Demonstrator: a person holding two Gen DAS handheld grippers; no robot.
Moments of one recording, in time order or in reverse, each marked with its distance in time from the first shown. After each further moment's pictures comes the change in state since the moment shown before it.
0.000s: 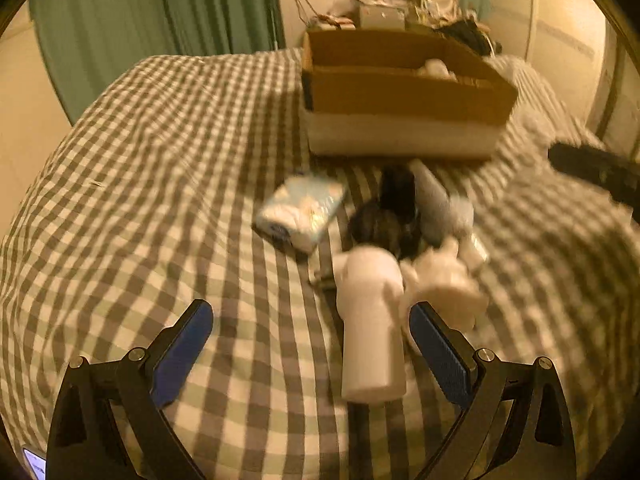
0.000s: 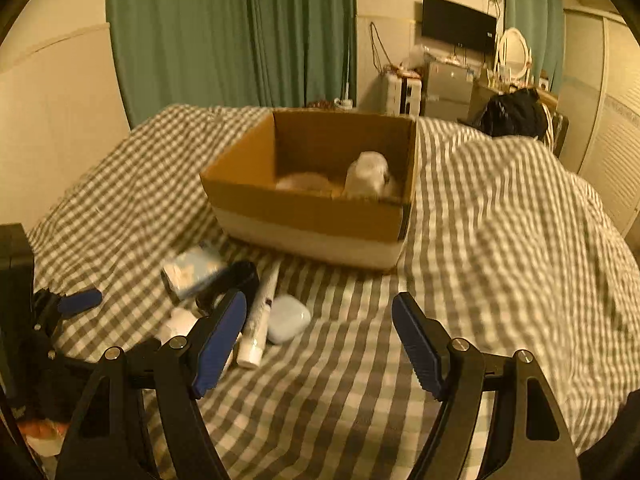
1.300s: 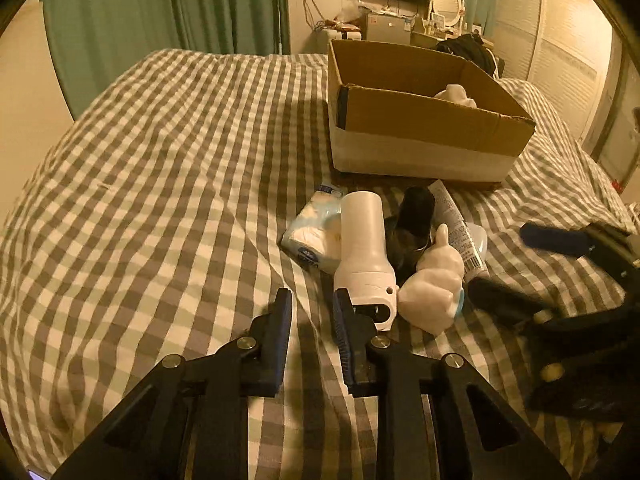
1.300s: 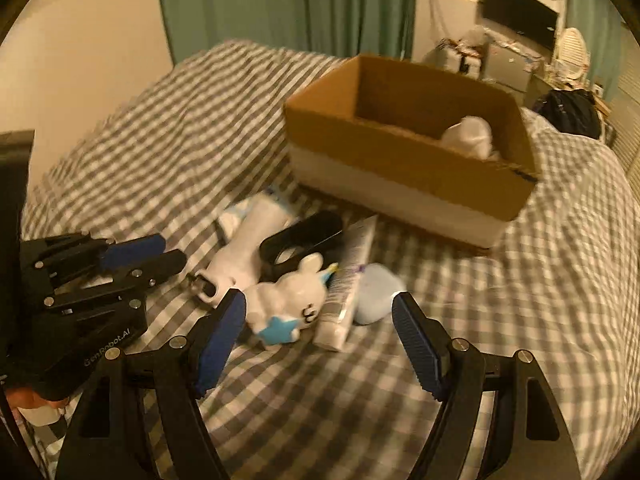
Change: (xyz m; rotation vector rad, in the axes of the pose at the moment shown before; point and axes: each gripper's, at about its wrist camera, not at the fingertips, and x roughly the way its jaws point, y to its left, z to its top) left arm -0.002 0.036 0.016 -0.079 -0.020 -0.064; right arm 0.047 0.064 -0.014 -0.150 0.161 0.119
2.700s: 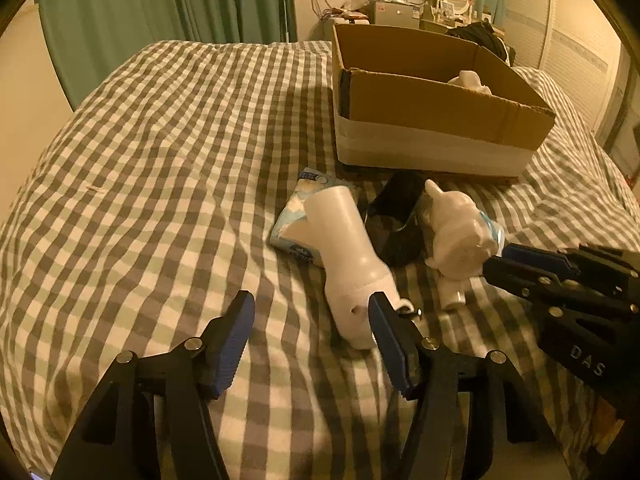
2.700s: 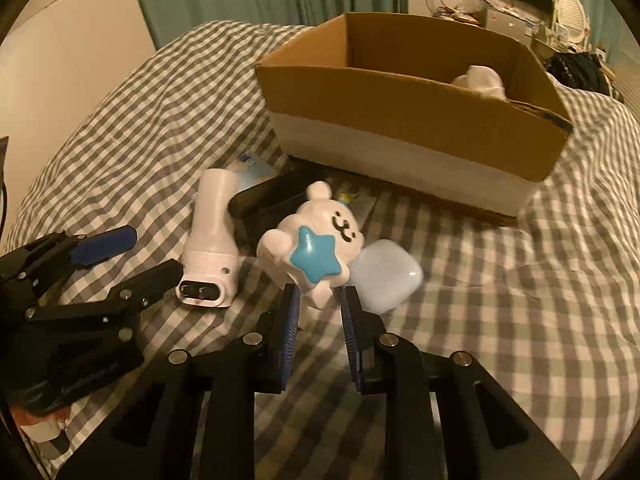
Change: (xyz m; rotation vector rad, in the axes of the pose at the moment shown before) left arm 0.019 -0.009 0.008 0.007 0.045 0.043; right arm 0.038 -0.019 -0.001 0.098 0.063 0.046
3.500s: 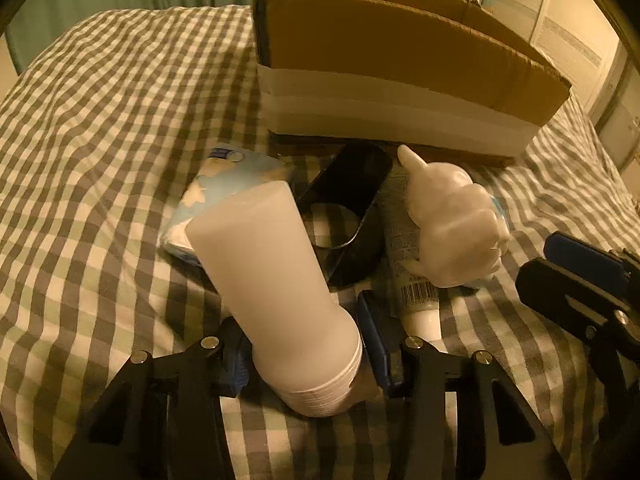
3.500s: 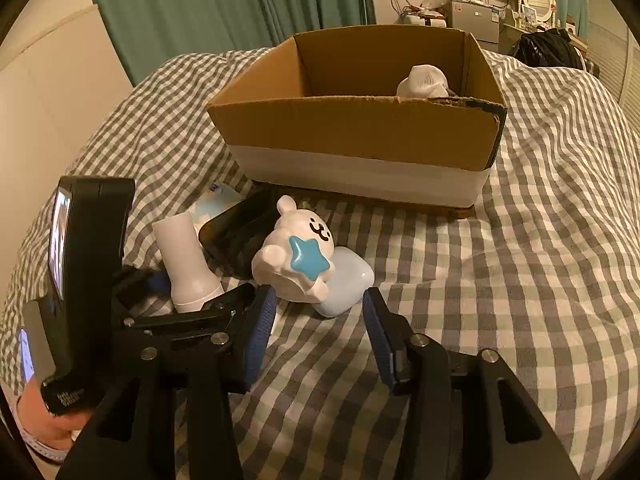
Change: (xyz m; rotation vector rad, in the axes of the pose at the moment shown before) left arm 0.053 -0.036 0.012 -0.001 0.100 -0.102; right arm -0.022 -0.032 -0.006 0.113 -0.055 -0.005
